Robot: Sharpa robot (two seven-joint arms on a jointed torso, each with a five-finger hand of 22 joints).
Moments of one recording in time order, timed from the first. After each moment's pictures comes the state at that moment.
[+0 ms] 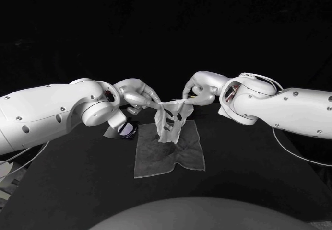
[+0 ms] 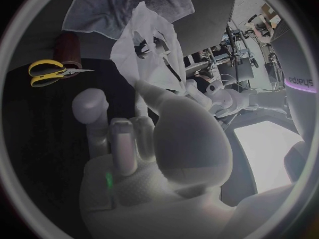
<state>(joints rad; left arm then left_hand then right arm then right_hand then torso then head) 1.38 -0.73 -0.15 1.51 -0.55 -0.04 -0.14 1.28 -0.15 0.74 -0.05 0.05 0.94 0.09 0.65 0.27 1.18 0.01 1.13 0.79 1.46 -0.04 1.56 1.31 0.07 1.45 0.05 1.39 1.31 1.34 -0.86 -0.16 1.62 -1.32 -0.29 -0.19 1.28 -0.08 0.53 -0.05 0.05 1.09 0.06 0.32 0.58 1.47 -0.01 1.49 1.31 1.46 -0.07 1.57 1.31 0.10 1.38 0.04 0.82 1.31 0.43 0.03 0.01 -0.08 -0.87</state>
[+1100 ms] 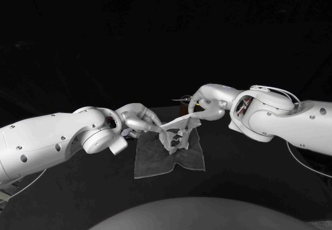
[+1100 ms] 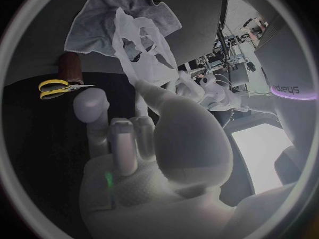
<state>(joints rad) 1.27 -0.79 -0.20 1.64 -0.56 -0.11 -0.12 1.27 -0.16 0.74 -0.05 0.05 0.94 0.09 0.65 0.27 1.17 0.01 1.13 0.79 1.46 -0.04 1.57 1.31 0.07 1.45 0.05 1.39 1.31 1.31 -1.03 -0.16 1.85 -1.39 -0.26 -0.24 1.28 -0.09 0.53 -0.06 0.04 1.08 0.05 0.32 0.58 1.46 -0.02 1.48 1.31 1.47 -0.07 1.57 1.31 0.11 1.38 0.04 0.80 1.31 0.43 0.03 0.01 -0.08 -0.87</state>
